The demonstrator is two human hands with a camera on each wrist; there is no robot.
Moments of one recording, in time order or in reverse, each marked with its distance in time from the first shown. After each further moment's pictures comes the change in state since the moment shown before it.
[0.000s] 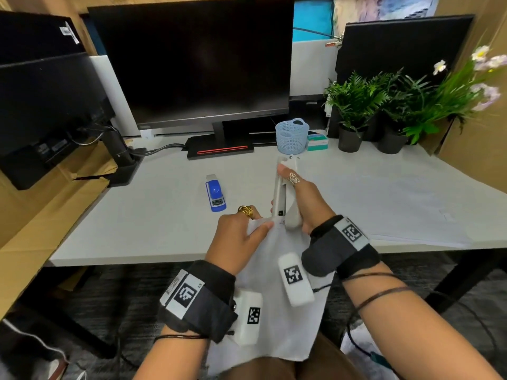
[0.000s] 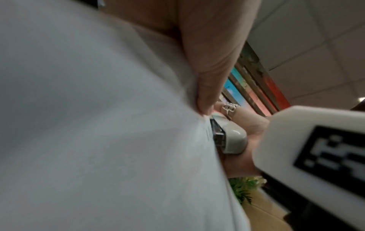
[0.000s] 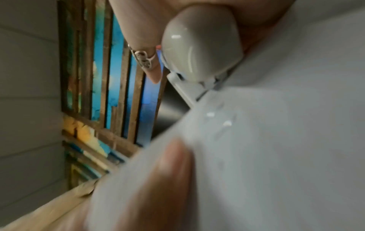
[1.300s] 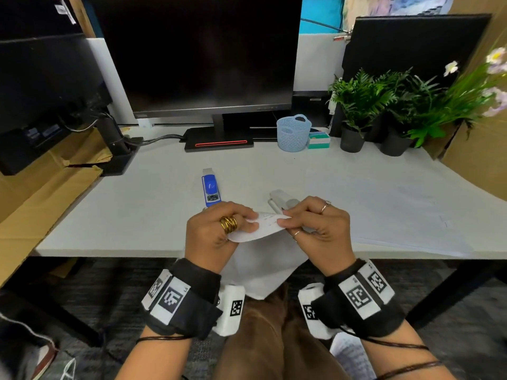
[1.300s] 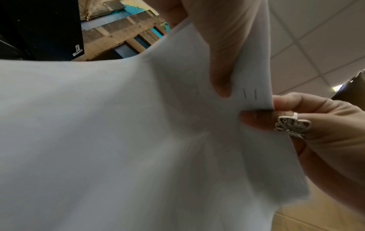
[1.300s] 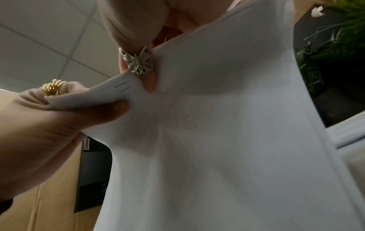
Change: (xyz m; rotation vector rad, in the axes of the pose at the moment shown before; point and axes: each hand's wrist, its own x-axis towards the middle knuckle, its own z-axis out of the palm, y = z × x) left_hand -0.001 -0.020 -0.004 -0.185 0.291 0.438; right_hand -0.027 0.044 -0.047 -0.566 -0.006 -1.187
